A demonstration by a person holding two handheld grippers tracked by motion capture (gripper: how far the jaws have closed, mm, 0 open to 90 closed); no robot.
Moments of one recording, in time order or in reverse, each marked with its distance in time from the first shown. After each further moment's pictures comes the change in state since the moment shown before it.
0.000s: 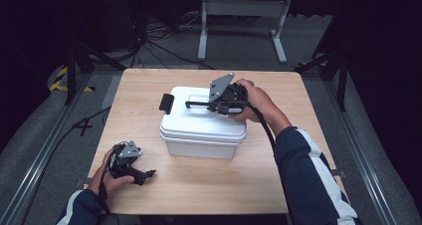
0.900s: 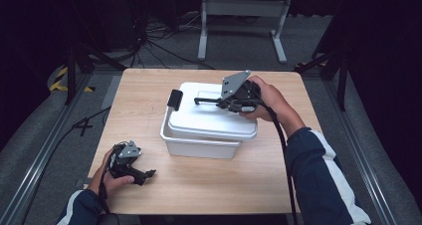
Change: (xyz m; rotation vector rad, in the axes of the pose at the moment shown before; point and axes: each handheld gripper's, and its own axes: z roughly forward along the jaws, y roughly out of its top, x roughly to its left) left arm 0.000 0.000 0.000 0.006 -0.003 0.002; right arm 0.000 -0.013 -0.034 -0.023 -0.042 0.002
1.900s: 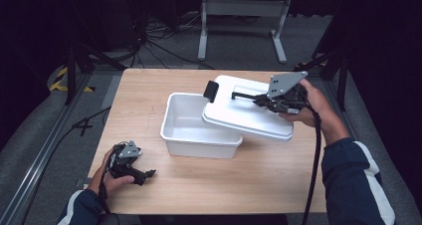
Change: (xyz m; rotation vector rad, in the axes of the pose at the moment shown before) left arm 0.000 0.000 0.001 -0.007 0.003 -0.003; right arm 0.000 -0.072 -0.072 -0.033 -0.107 0.085
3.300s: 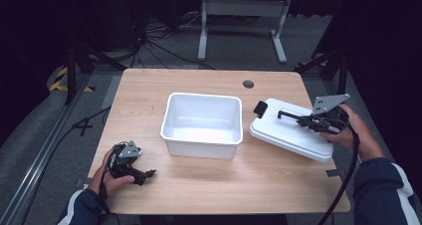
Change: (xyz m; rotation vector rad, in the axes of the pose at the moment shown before) left arm 0.000 0.000 0.000 0.002 0.001 0.004; right arm 0.004 -0.153 -0.019 0.162 0.003 0.251
